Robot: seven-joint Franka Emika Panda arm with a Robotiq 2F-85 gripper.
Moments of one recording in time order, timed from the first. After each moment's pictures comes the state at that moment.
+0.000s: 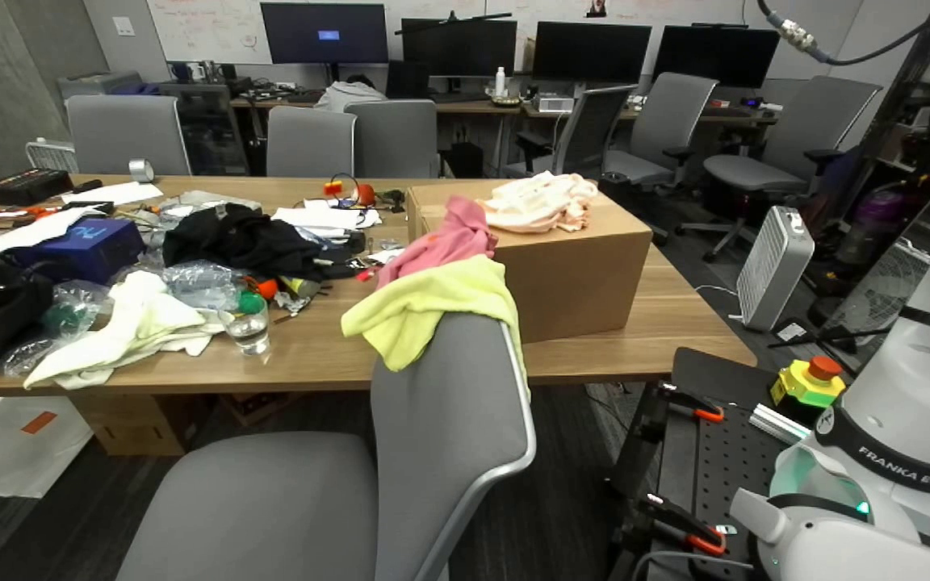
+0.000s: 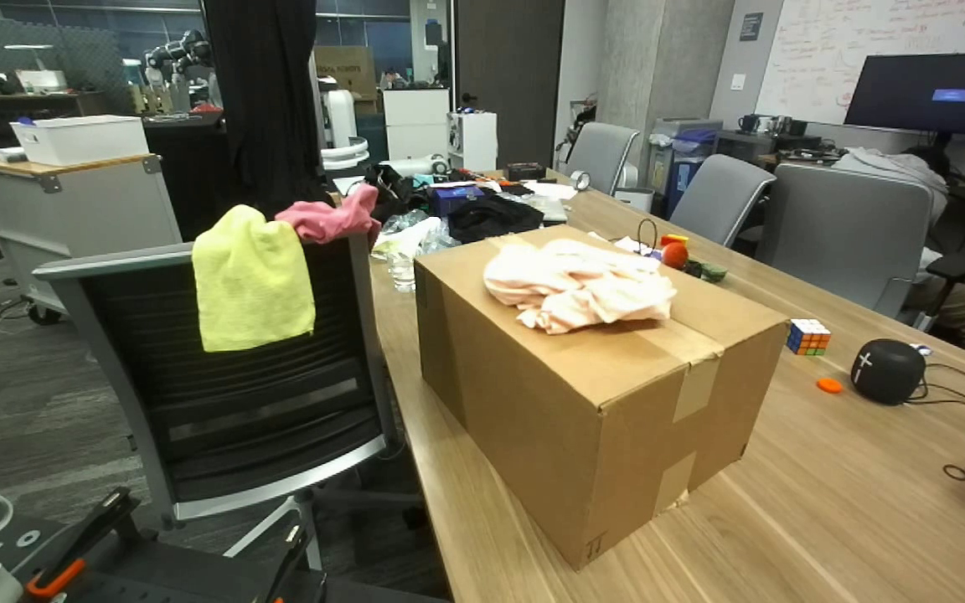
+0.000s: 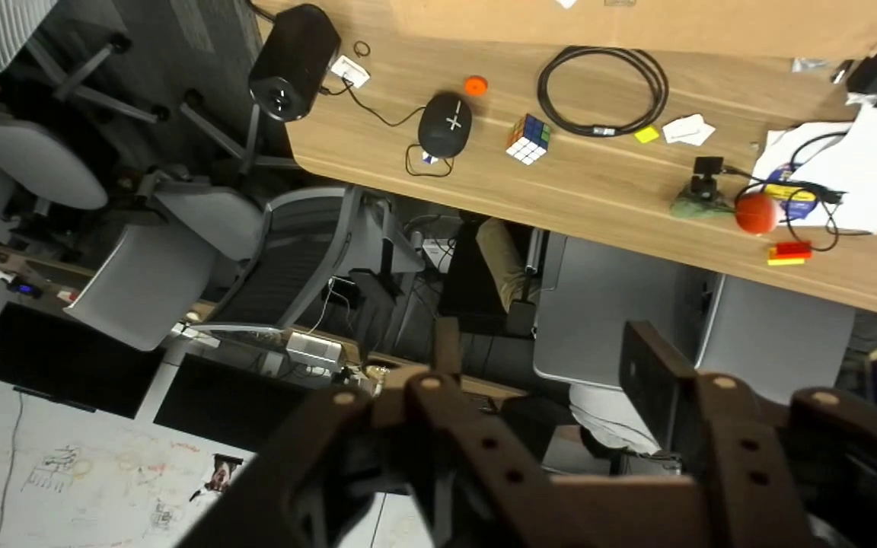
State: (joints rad) arm -0.27 -0.18 -0.02 -1.77 -0.74 2.07 0.77
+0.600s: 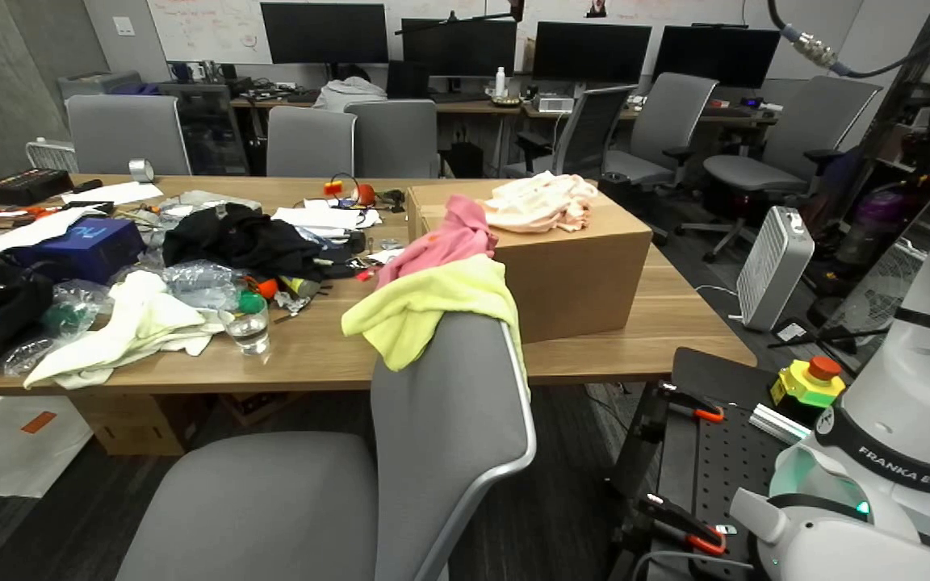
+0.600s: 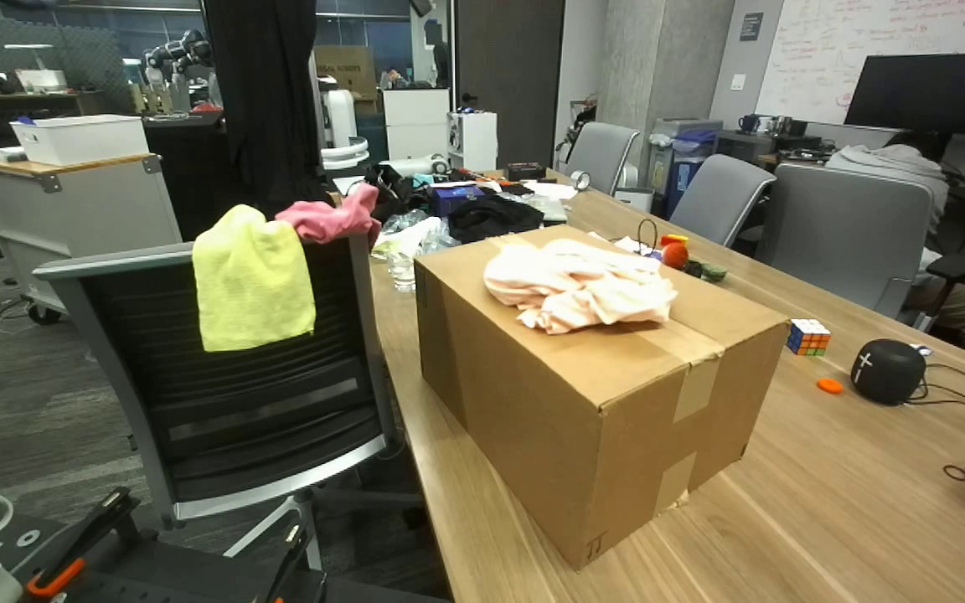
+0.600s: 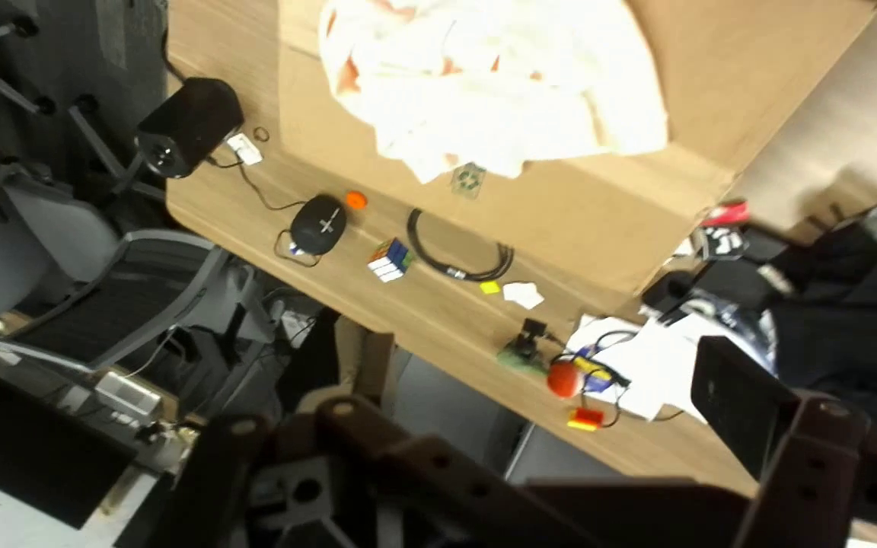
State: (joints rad) arm -0.11 -0.26 0.01 -1.90 -0.60 1.96 0.55
